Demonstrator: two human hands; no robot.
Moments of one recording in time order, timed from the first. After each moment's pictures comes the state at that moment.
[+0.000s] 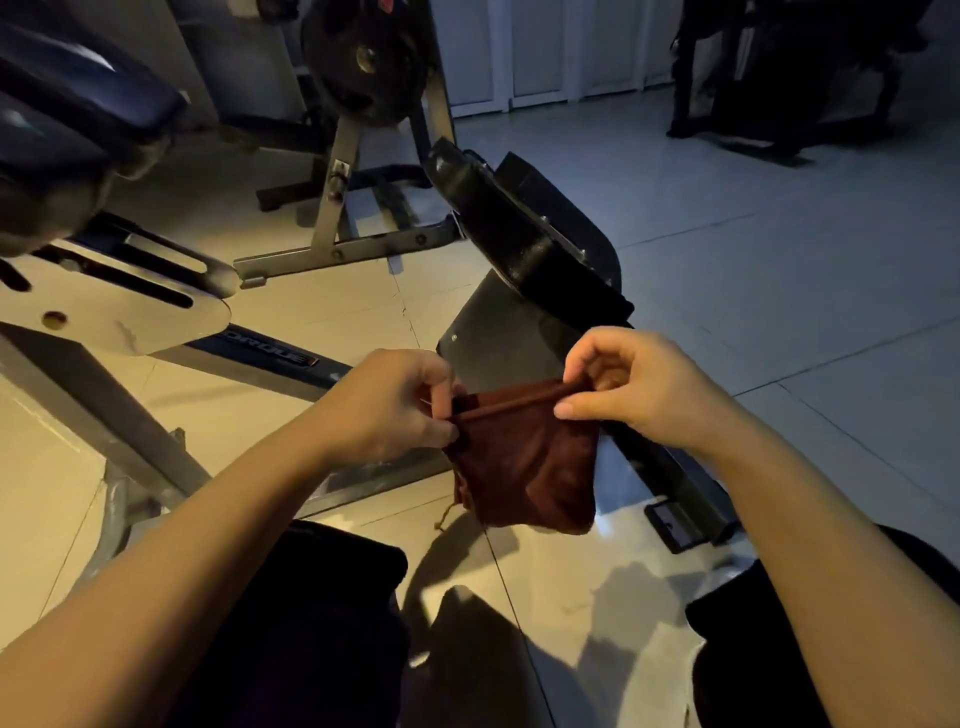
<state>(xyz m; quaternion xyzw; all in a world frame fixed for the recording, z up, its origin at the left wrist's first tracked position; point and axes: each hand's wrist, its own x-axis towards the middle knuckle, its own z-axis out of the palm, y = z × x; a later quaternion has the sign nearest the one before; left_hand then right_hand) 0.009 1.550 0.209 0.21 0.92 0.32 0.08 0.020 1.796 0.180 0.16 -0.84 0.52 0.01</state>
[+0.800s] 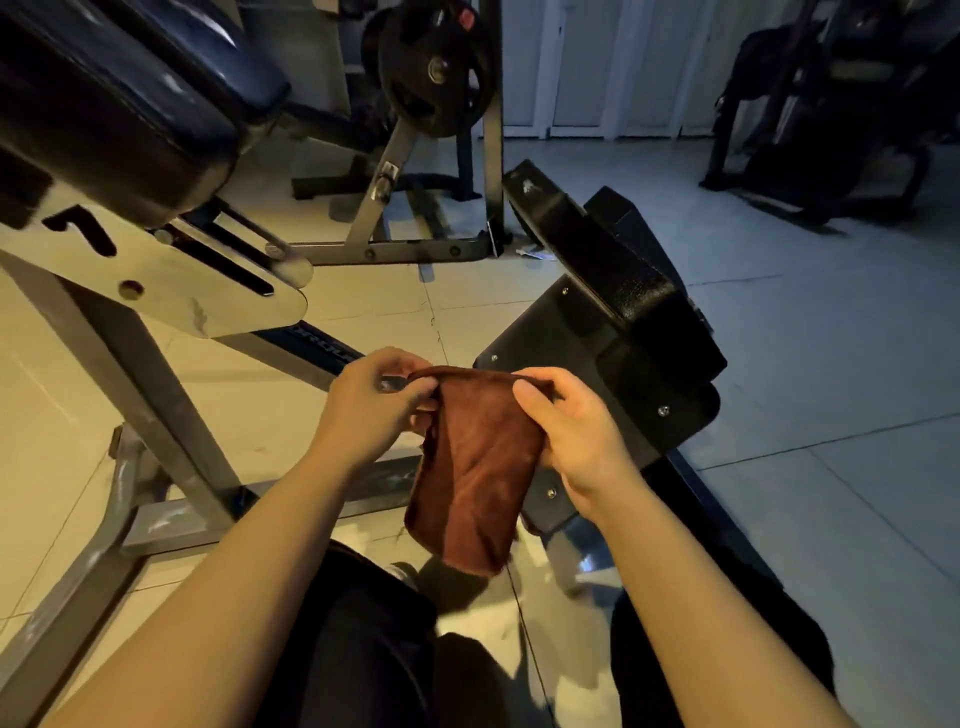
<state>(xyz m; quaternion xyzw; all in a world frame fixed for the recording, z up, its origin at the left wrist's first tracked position) -0.028 1.462 0.164 -0.02 0.79 0.61 -0.08 -0.020 1.646 0.152 0.03 -0.68 0.73 -0.02</state>
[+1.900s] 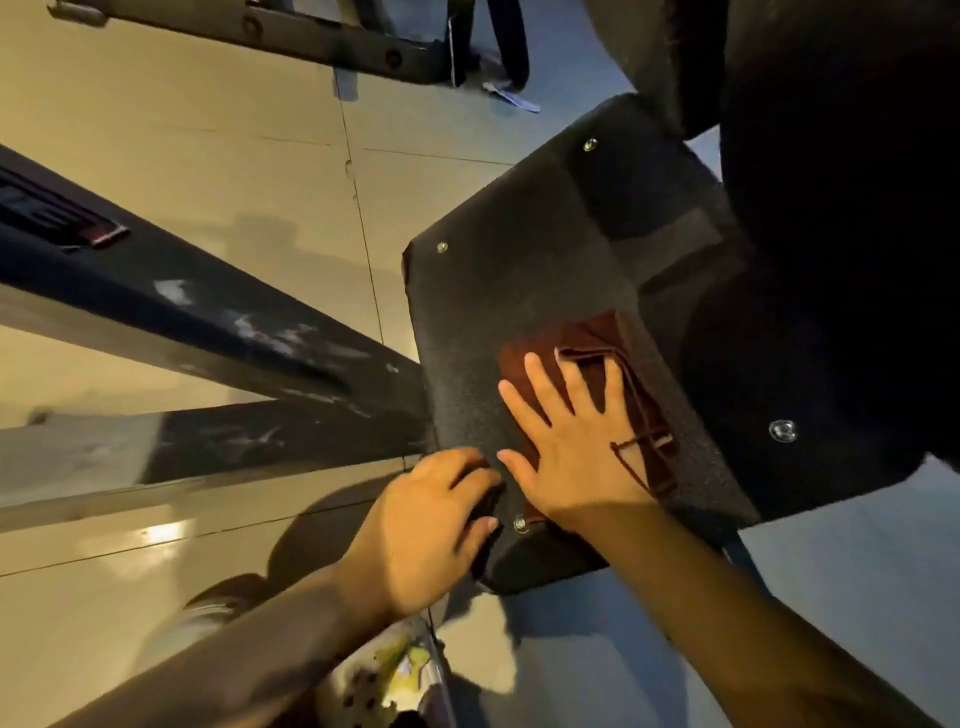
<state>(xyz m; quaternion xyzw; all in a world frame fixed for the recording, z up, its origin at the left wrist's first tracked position) -0.163 1.545 -0.109 0.27 0.92 0.28 0.07 -0.208 1.722 -0.066 0.14 -0.96 -0.24 -0.07</state>
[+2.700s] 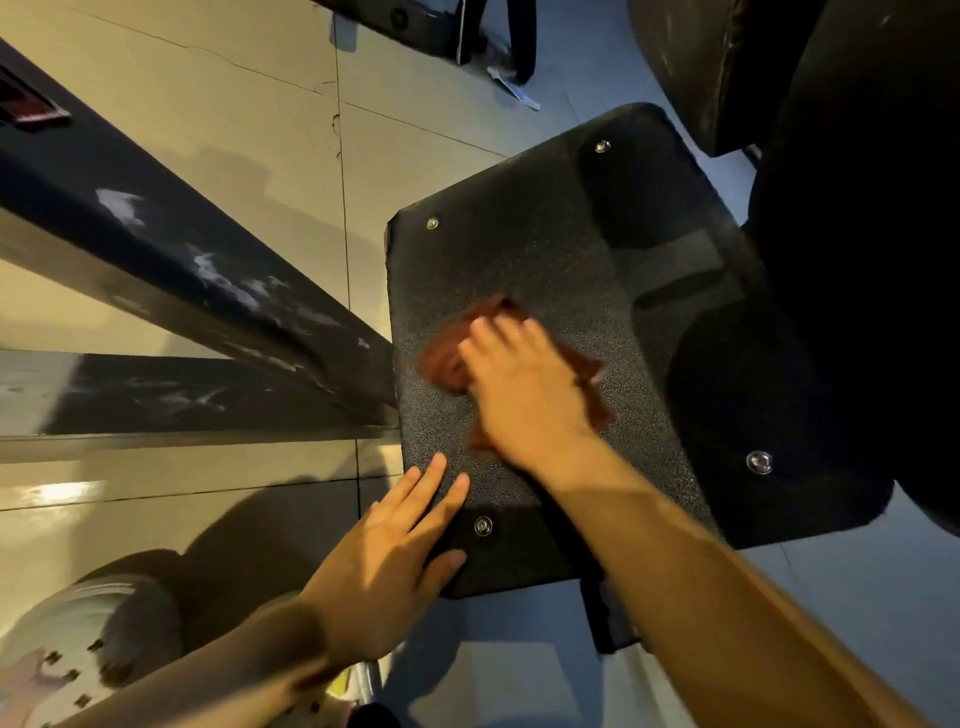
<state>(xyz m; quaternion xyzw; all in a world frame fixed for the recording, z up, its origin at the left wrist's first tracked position) -0.138 1.566 -0.156 0.21 0.88 0.40 0.15 -0.263 1.705 -0.063 0.24 -0.94 -0.26 -0.03</state>
